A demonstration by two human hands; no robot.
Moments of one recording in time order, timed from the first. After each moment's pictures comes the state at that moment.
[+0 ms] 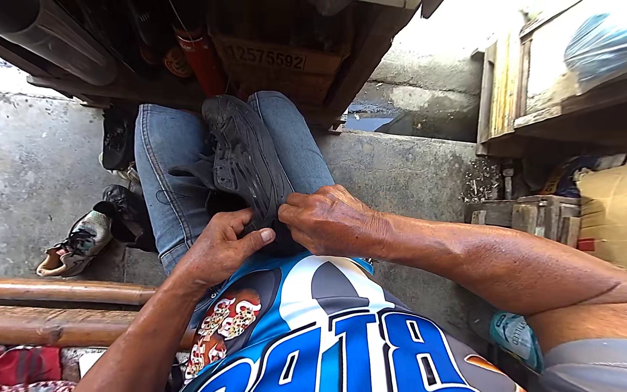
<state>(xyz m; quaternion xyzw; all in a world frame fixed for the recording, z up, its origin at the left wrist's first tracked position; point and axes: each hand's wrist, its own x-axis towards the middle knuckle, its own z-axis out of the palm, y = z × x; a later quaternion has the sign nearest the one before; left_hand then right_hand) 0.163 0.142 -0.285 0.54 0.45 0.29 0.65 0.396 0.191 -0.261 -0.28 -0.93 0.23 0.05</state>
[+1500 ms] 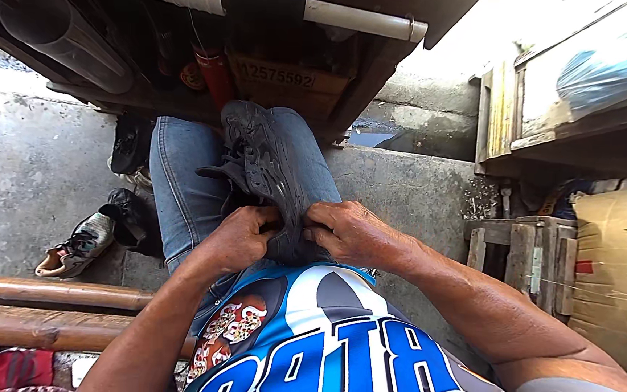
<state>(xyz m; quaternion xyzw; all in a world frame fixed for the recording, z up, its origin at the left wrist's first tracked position) 0.171 0.177 -0.278 0.68 0.46 0.14 0.55 0.419 0.187 -0.259 -0.39 -0.83 0.39 0.09</state>
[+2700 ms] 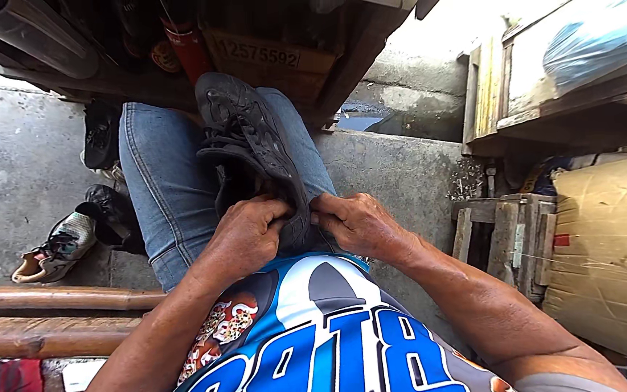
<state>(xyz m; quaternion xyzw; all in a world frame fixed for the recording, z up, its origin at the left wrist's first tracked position) 0.196 0.165 -0.274 0.74 0.48 0.19 0.43 0.443 0.171 -0.280 -0.44 -0.83 0.33 0.14</state>
